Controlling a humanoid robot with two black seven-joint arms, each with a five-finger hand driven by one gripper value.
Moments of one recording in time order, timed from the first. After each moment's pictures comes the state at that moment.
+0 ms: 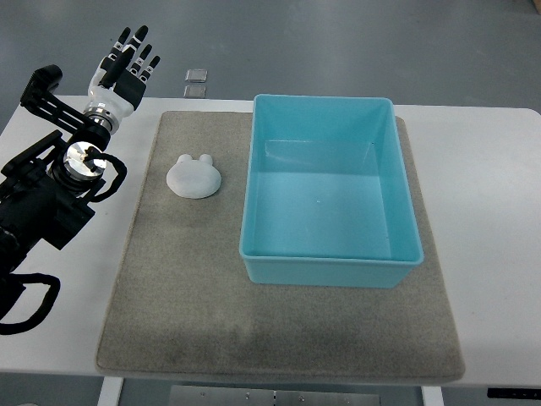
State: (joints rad) left arm -0.95 0.16 -0.75 -0.33 -0.25 -0.29 -0.28; right arm 0.00 0.00 0.06 0.12 -0.12 0.17 0.03
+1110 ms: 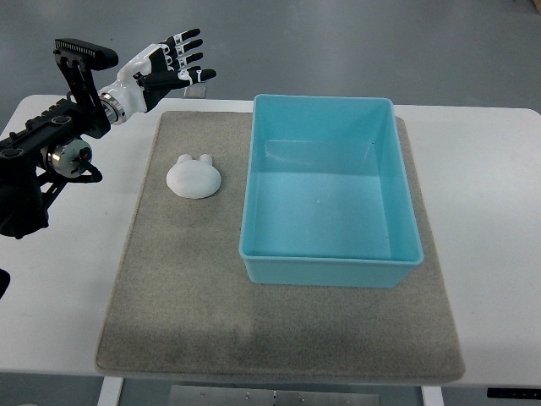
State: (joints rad) left arm -0.97 0.36 -0.57 -0.64 0.45 -0.30 -0.28; right arm 0.00 0.00 0.06 0.12 -0.12 0.17 0.03
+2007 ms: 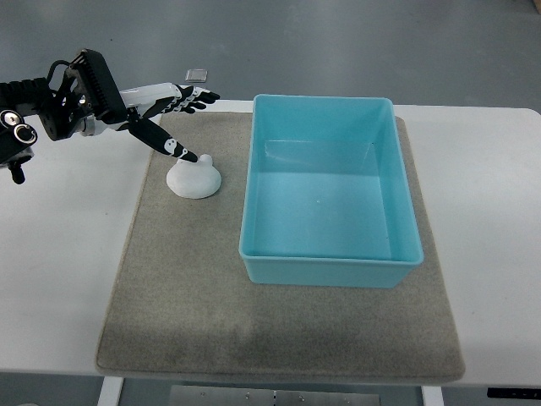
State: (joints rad) left arm -1.02 0.68 -0.36 -1.03 1.05 -0.36 -0.28; right arm 0.00 0.00 0.06 0.12 -0.12 0.17 0.03
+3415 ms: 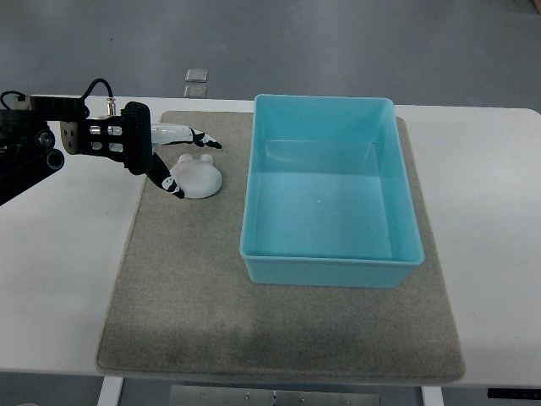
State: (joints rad) left arm -1.04 0.61 -0.31 -1.00 1.43 -0.37 -0.27; right arm 0.00 0.00 0.06 0.12 -0.12 0.17 0.03
